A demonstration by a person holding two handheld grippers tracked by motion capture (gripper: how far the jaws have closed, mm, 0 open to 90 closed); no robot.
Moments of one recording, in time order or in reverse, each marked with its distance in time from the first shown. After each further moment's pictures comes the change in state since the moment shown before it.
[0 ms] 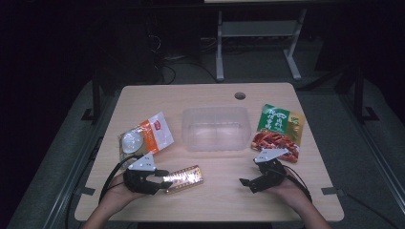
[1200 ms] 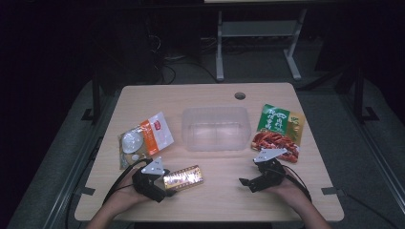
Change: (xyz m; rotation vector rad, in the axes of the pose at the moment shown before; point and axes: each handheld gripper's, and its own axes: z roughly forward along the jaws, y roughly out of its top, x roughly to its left) left arm 0.004 -0.012 0.036 0.082 0.016 0.026; right arm -0.001 -0.001 0.003 0.012 -0.006 0.007
